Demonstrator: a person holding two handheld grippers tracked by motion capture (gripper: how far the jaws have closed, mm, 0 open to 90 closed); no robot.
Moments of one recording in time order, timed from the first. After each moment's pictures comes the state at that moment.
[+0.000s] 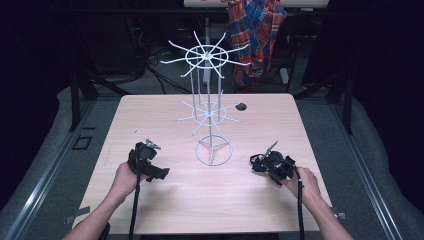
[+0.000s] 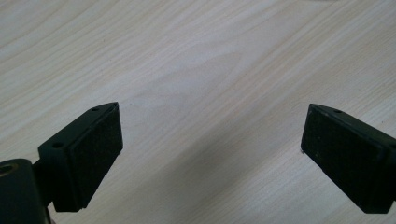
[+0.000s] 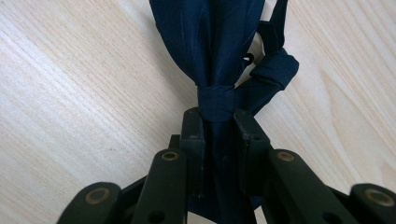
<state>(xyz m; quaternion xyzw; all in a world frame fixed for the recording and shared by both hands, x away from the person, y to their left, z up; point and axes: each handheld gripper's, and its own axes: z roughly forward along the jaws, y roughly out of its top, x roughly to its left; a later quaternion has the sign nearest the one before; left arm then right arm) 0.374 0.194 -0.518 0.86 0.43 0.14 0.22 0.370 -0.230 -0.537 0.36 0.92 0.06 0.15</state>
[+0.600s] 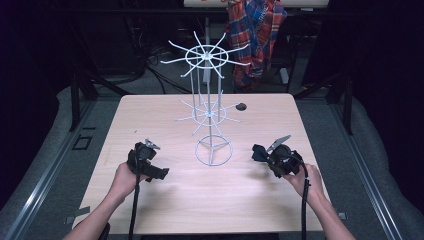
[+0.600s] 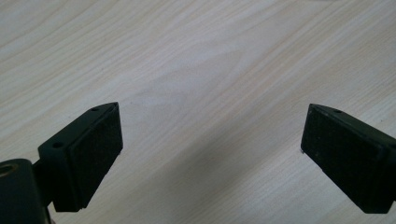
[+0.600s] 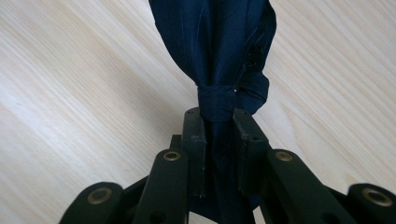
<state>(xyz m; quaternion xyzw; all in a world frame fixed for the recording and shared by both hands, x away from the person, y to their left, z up) 0.373 0.195 -0.517 0.86 0.43 0.14 0.22 0.364 -0.242 -0.502 0.38 0.89 0.18 0.16</state>
